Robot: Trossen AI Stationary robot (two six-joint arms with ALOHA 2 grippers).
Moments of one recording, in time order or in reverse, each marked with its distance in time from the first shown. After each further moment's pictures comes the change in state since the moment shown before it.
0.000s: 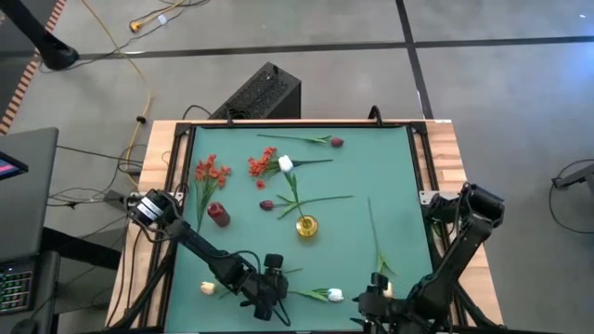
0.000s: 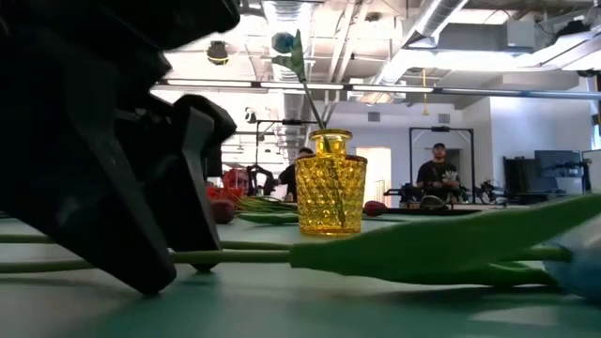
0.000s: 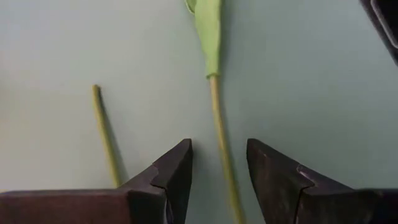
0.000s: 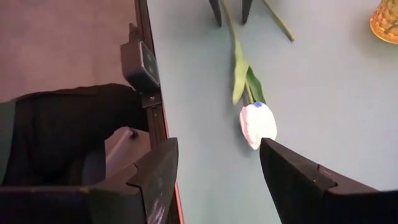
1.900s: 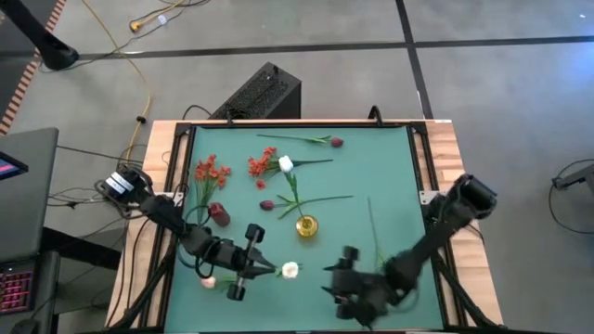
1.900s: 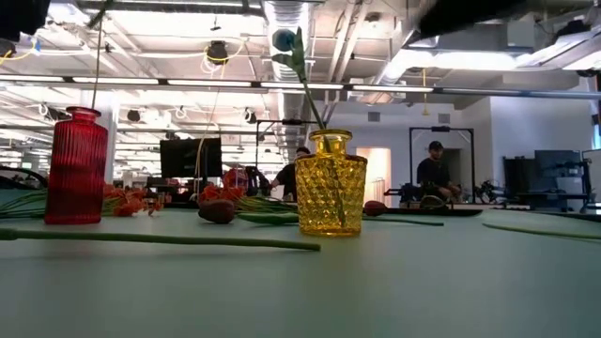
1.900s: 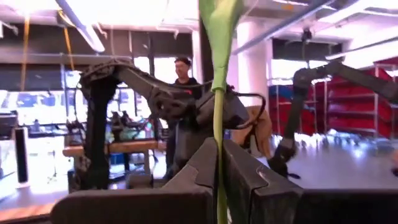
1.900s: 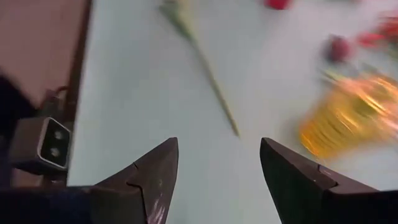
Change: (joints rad) left arm 0.009 -0.336 -0.512 1.486 -0.061 0.518; right arm -0.281 -0.033 -0.105 0.292 0.010 -0.560
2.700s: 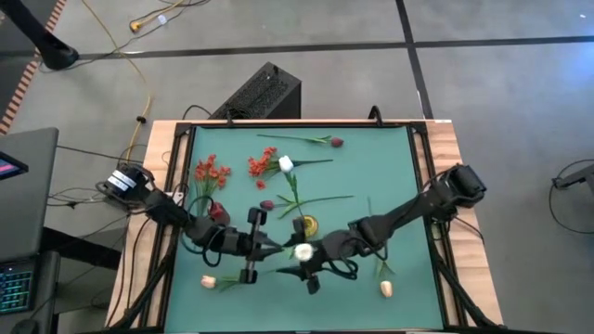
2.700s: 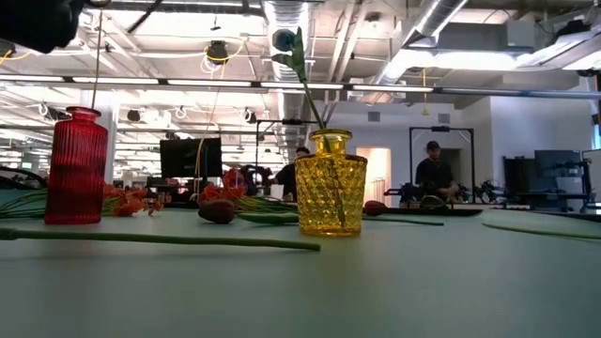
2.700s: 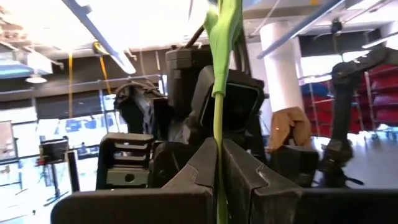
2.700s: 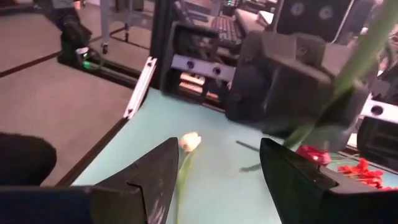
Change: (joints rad) left arm 0.121 -0.001 -0.006 0.053 0.022 0.128; right arm -0.304 -0.009 0.000 0.655 -0.351 -0.755
